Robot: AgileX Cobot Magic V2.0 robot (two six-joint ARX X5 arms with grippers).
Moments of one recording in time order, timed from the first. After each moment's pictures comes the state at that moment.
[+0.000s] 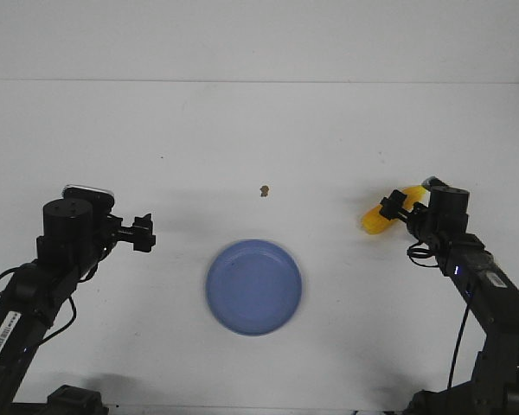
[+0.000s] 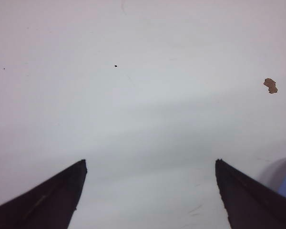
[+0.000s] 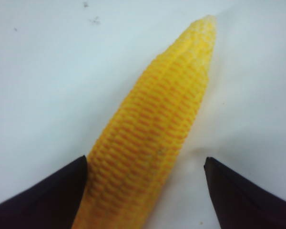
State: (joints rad) left arm -0.17 1.05 1.01 -0.45 0.02 0.01; right arm -0.11 1.57 0.91 -0.11 -0.20 0.53
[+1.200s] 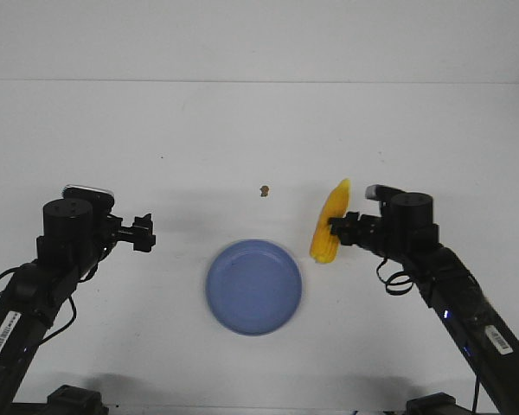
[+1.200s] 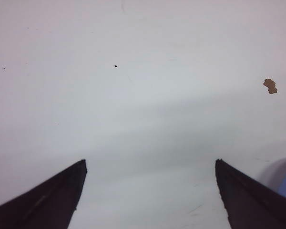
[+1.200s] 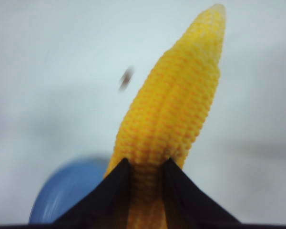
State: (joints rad) left arm -0.17 1.05 1.01 -0.45 0.02 0.01; right arm 0.26 1.28 0.91 -0.34 -0.44 0.47
